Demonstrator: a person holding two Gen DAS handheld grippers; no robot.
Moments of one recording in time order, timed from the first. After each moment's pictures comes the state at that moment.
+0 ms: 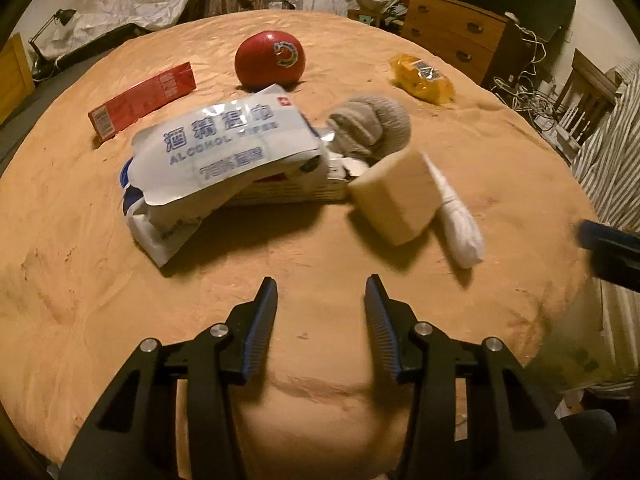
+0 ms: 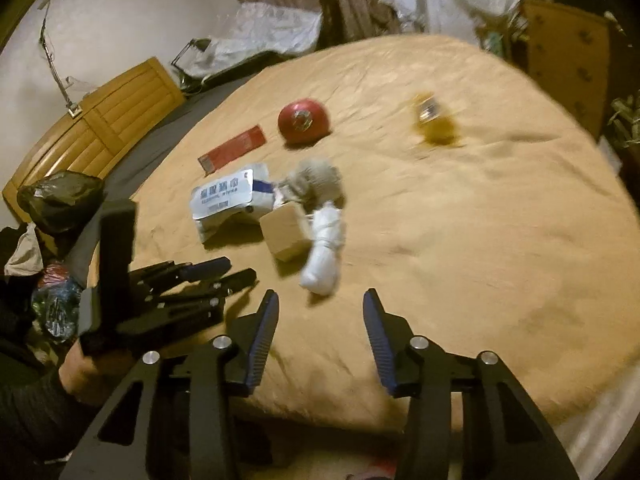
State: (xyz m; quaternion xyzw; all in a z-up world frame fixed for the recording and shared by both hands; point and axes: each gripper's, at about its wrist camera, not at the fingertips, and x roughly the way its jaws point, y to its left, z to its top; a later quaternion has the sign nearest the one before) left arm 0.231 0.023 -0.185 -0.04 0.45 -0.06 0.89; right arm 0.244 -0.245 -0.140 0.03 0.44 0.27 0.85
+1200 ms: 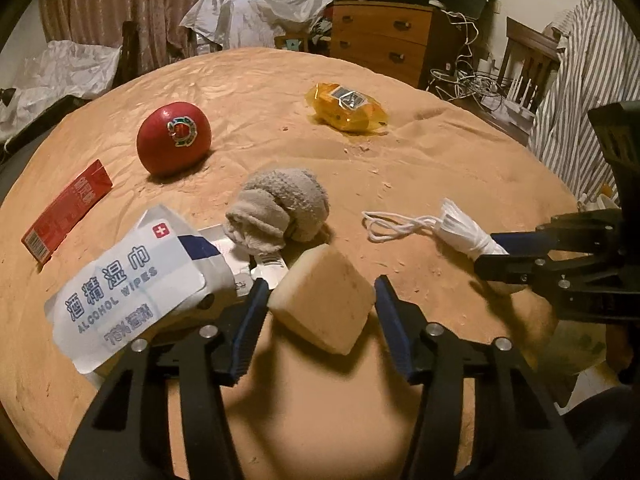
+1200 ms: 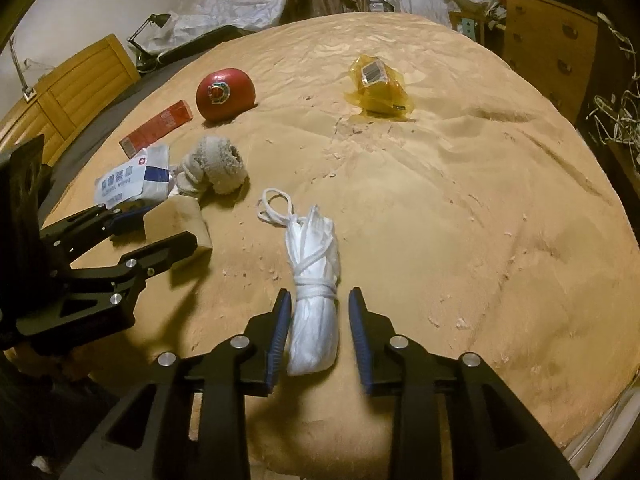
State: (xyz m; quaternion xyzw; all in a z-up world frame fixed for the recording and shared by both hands) left arm 0.272 -0.029 -0.168 0.04 0.39 -0.16 0.91; right arm 0.300 -0.265 -0.184 -0.02 0.47 0.19 0.86
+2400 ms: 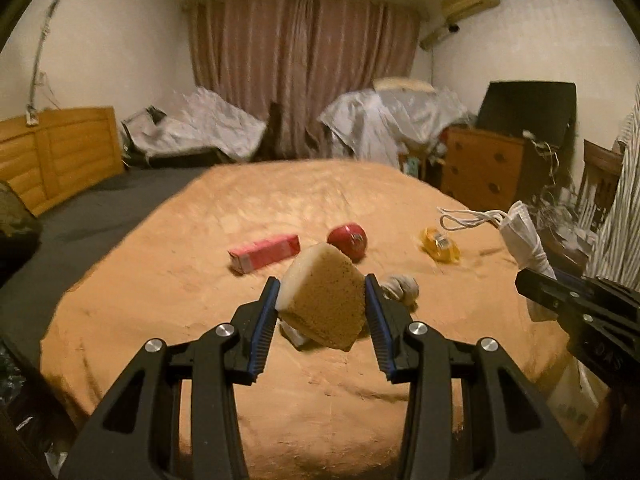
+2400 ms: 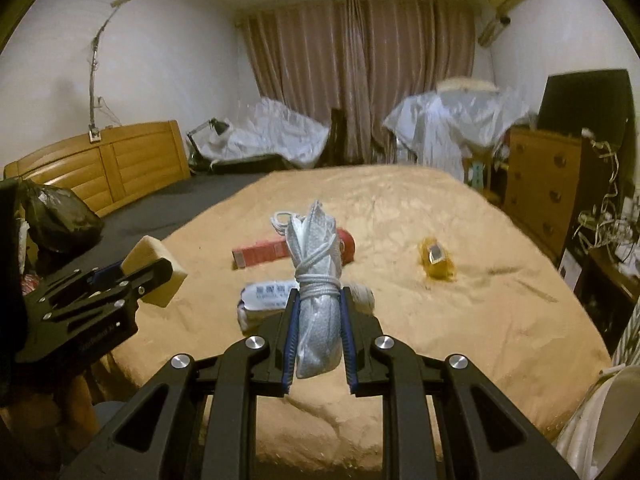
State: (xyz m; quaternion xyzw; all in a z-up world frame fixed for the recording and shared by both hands) left arm 0.090 0.030 -0.046 -0.03 0.19 0.07 0.98; right arm 0.119 -0.193 -0.050 -0.01 0.21 0.22 0.95
